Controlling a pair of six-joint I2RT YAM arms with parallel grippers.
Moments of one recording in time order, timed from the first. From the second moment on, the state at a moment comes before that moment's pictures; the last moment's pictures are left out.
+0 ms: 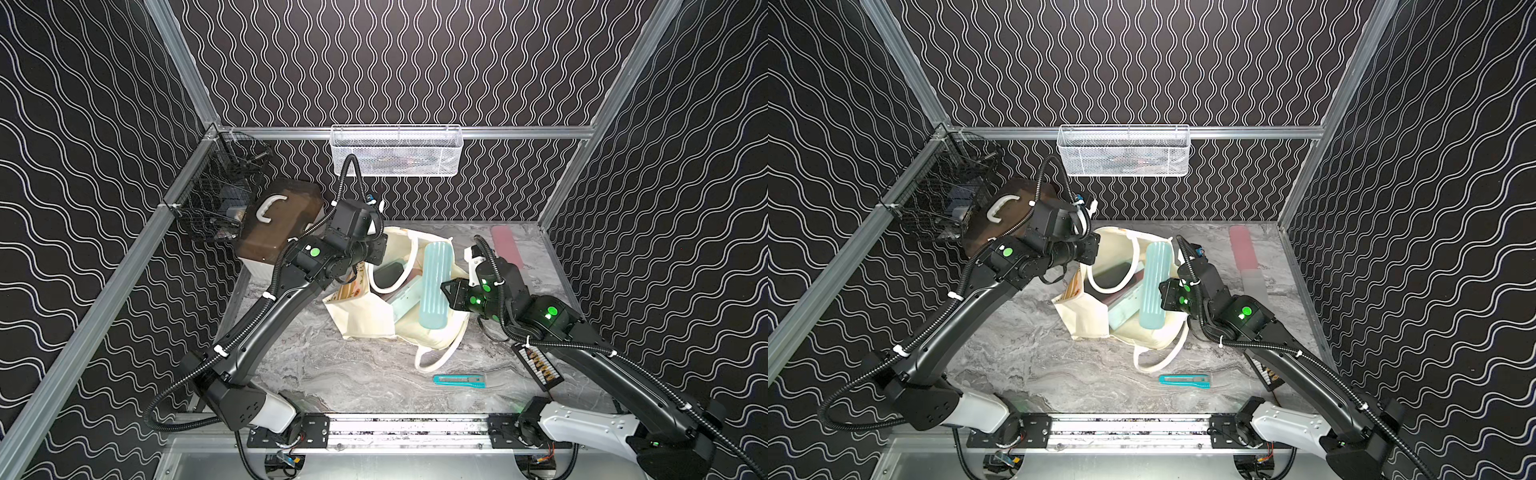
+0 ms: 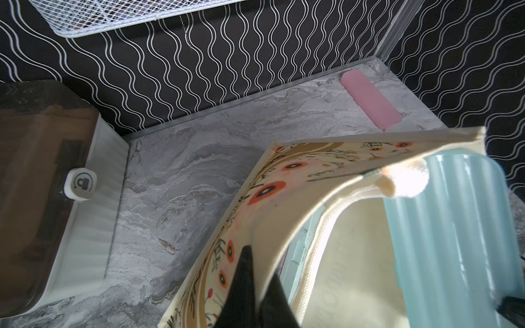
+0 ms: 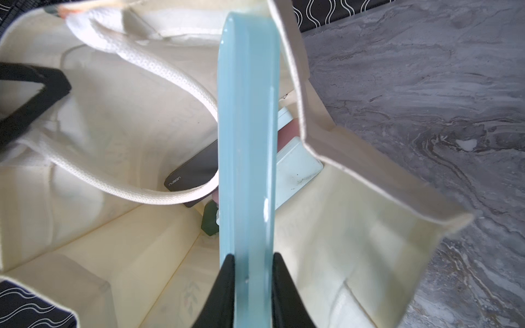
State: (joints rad) left arm -0.54 1.49 1.73 -0.85 -0.19 -0.15; right arm 0.77 1.09 1.16 -0.66 0.16 0.70
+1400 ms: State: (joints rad) left arm -0.40 1.59 1.96 -1.10 -0.41 -0.28; right arm 0.66 1.12 1.31 -1.05 0.50 0.52
